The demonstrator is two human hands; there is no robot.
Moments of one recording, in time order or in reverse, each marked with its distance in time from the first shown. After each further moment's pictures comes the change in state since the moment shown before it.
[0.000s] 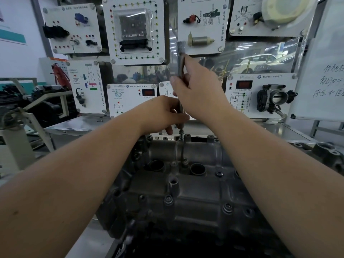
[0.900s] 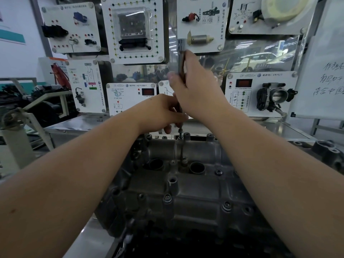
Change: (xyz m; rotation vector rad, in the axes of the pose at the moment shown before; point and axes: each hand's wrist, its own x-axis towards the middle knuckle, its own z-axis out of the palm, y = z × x) left_hand 0.001 -0.002 -0.001 0.007 -0.017 0.025; right_hand 0.000 0.001 0.002 -0.022 -0.011 0.020
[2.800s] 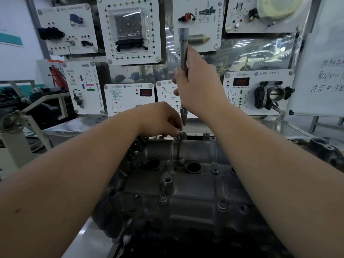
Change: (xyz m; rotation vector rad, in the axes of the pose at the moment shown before) left_hand 0.007 0.000 0.001 0.278 -0.169 0.002; right_hand 0.000 -0.001 -0.011 0.007 0.038 0.019
